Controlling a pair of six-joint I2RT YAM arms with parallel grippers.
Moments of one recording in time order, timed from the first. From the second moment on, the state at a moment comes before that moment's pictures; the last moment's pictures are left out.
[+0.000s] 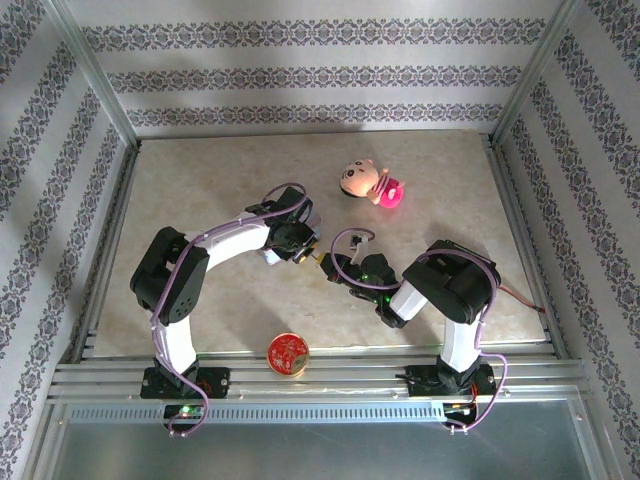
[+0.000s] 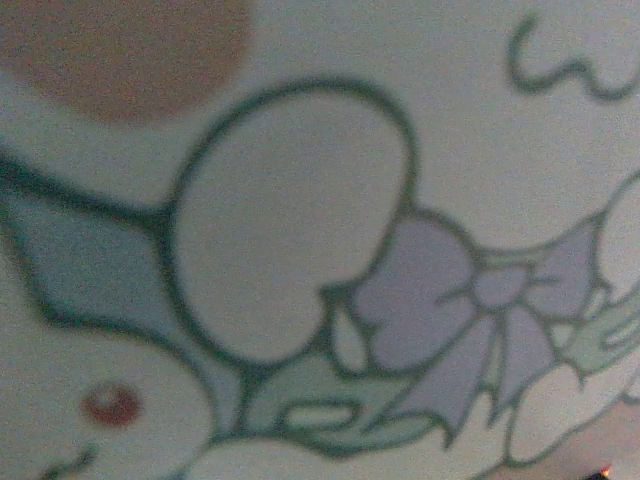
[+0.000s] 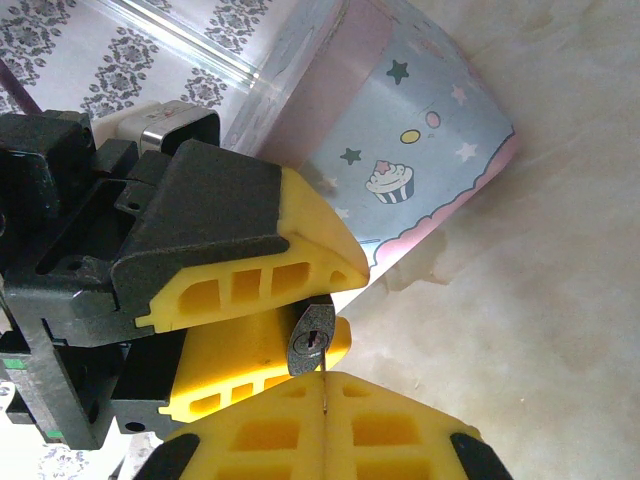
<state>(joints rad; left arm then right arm) -0.57 1.85 1.24 -0.52 0.20 -1.41 0.72 1.87 0.38 1.26 -0.13 1.02</state>
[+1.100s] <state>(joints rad) -0.57 1.85 1.24 -0.52 0.20 -1.42 0.72 1.85 0.38 1.26 -0.12 1.01</state>
